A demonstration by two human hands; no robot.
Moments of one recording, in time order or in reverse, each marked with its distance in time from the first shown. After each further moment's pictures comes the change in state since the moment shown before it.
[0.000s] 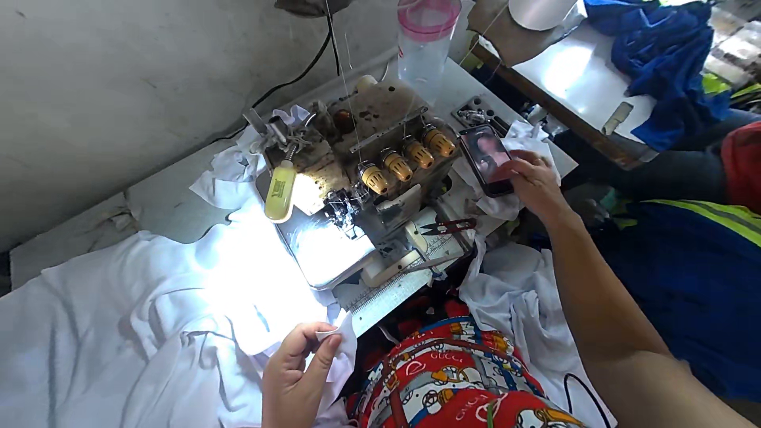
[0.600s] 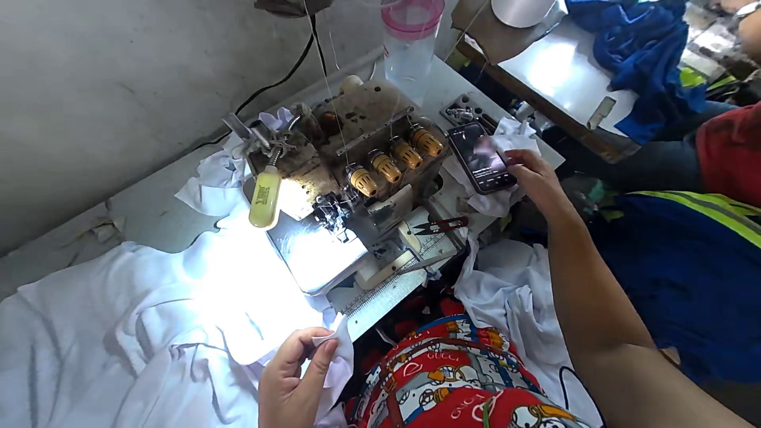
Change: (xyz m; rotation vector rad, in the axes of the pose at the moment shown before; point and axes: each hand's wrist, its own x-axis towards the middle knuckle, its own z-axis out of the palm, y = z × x) left_hand -0.001 -0.002 0.000 0.019 -0.021 -0.011; right_hand -0.009 0.017 -0.008 0.330 -0.030 0.269
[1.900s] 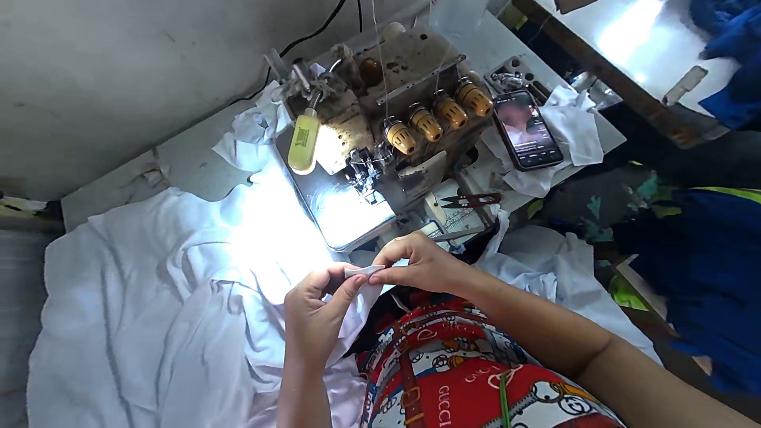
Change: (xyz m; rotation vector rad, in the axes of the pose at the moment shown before) left_hand 0.021 0.011 0.006 0.078 0.082 0.001; right_hand -0.138 -0.153 0.168 0.597 -0.878 -0.417
